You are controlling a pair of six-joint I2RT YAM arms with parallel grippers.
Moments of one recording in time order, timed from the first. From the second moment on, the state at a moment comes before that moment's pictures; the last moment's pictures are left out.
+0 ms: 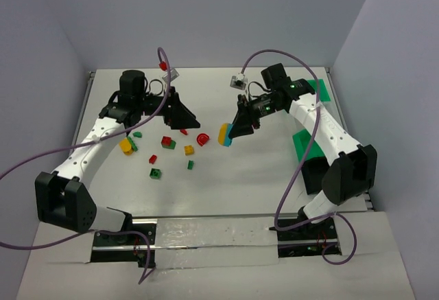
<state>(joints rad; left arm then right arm) -0.32 1.38 1.19 -0.30 1.08 -0.23 0.36 1.57 1.50 -0.99 -1.10 -0.41</state>
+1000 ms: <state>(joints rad) -0.47 1.39 1.11 -0.11 1.17 -0.30 0.47 1.61 1.55 -1.01 -1.13 -0.38</state>
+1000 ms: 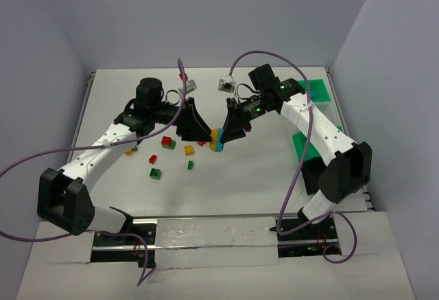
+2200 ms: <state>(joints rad) -0.30 1.40 1.09 -0.07 1.21 -0.30 0.44 1.60 1.56 -1.00 -1.12 -0.40</state>
